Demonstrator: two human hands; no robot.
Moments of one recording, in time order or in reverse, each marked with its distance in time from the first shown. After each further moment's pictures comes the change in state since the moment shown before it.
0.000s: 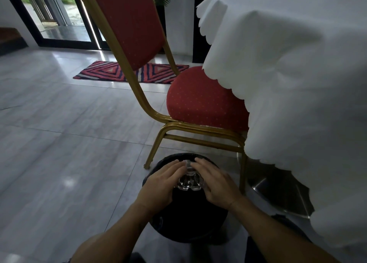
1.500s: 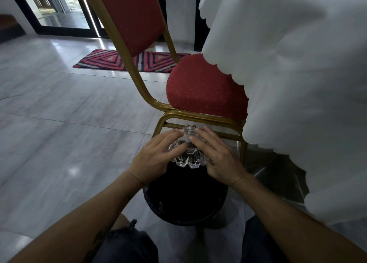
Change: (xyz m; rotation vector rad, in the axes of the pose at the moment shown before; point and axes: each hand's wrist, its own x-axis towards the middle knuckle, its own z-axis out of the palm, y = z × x) left_hand 0.028 -0.007 -0.038 0.225 0.181 0.269; right_hand 0.012 -0.012 -0.041 0.034 0.246 -0.216
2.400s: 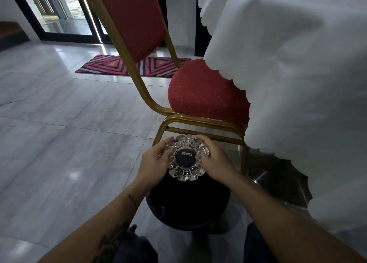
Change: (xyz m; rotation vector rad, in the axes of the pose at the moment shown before) left_hand 0.004 0.012 0.001 -0.850 0.000 -1.109; right_hand 0.023 -0.013 0.004 0.555 -0.141 0.766
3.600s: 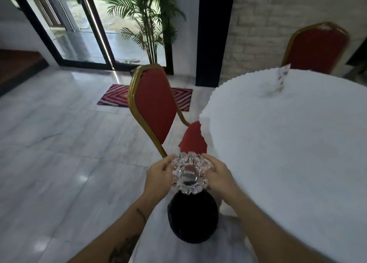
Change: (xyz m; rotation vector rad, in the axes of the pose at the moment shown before) left_hand -0.026 0.409 -0.194 0.084 0.043 -0.118; right_hand -0.098 -0.418 -0.171 0.166 0.128 0.161
